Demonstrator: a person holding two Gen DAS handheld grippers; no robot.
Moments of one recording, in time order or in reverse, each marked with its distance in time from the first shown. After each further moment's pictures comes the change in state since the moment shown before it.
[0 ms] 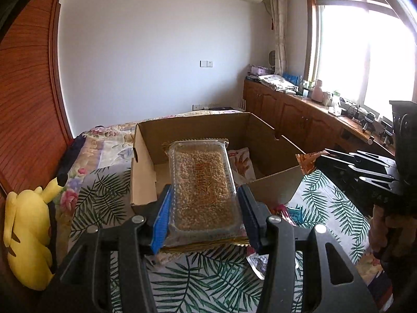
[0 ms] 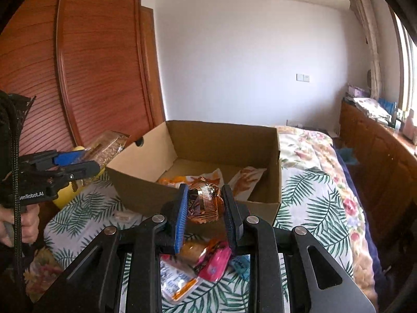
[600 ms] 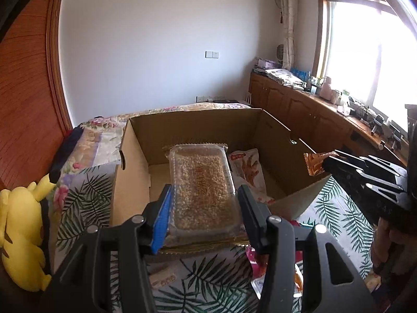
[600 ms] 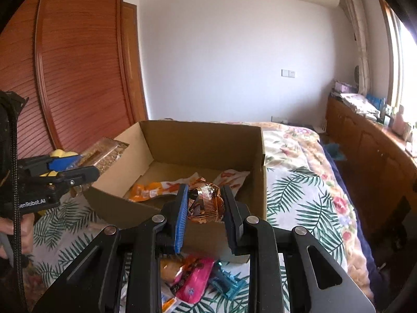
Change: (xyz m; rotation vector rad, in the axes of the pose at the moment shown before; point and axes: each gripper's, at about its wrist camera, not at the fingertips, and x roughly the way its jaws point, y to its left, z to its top) left arm 0.058 0.000 0.018 -0.035 0.047 0.020; right arm 0.037 -0.016 0.009 0.020 0.014 -0.094
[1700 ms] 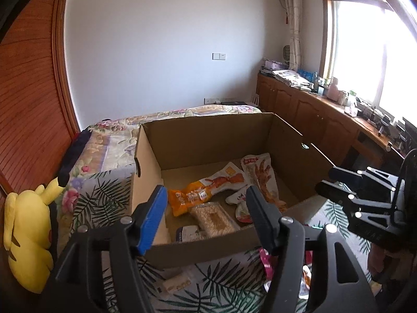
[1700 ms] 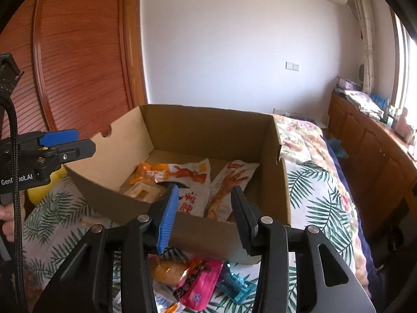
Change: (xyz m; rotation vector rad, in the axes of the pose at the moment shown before) left arm -0.007 0.016 0.005 0.015 -0.010 0.038; right arm 0.016 0.017 -0.008 -0.033 0.052 0.015
